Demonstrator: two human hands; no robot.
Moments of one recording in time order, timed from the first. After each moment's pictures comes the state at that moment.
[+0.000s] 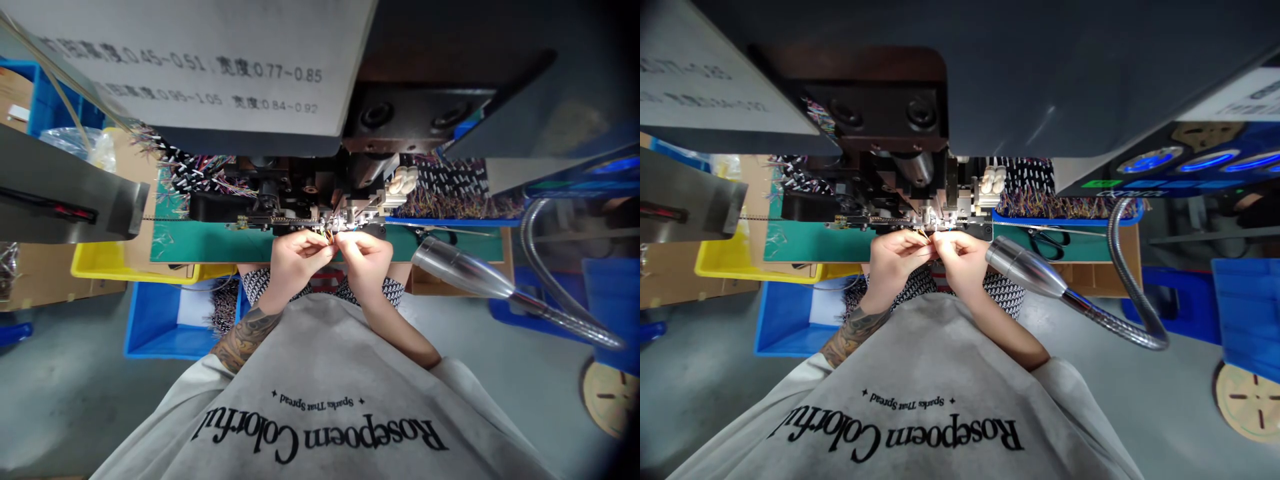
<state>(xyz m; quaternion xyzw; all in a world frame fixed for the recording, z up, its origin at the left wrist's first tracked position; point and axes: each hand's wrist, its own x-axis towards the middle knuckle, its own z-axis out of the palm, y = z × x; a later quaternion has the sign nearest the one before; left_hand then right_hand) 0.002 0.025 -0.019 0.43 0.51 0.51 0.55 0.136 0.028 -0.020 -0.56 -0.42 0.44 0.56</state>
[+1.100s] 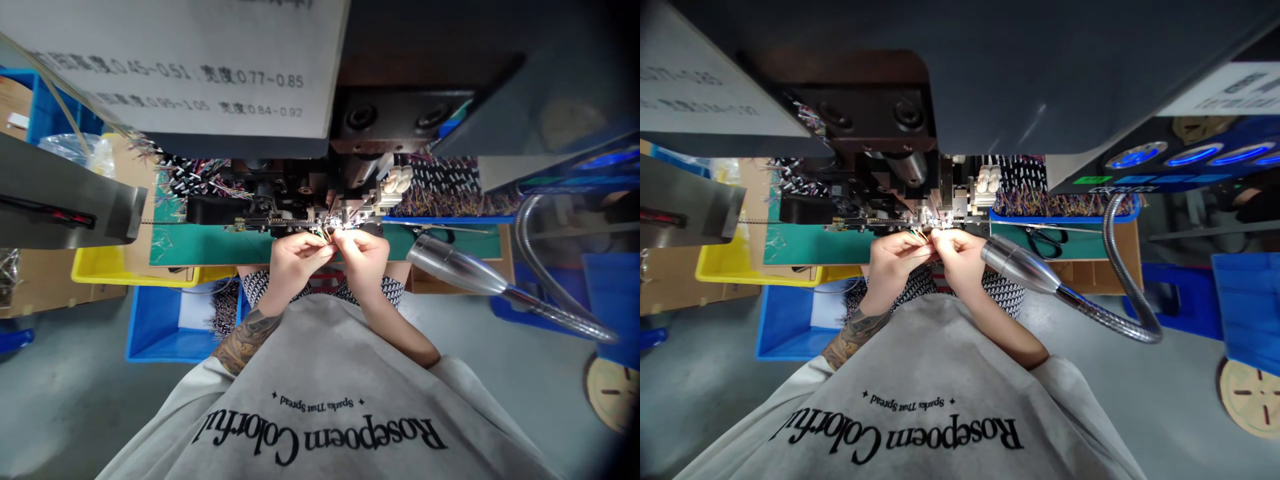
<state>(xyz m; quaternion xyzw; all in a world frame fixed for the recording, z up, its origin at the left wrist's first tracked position) 0.001 0.022 -0.027 0.43 0.51 0.50 0.55 0.136 0.031 -0.020 -0.56 -0.42 0.46 0.55</state>
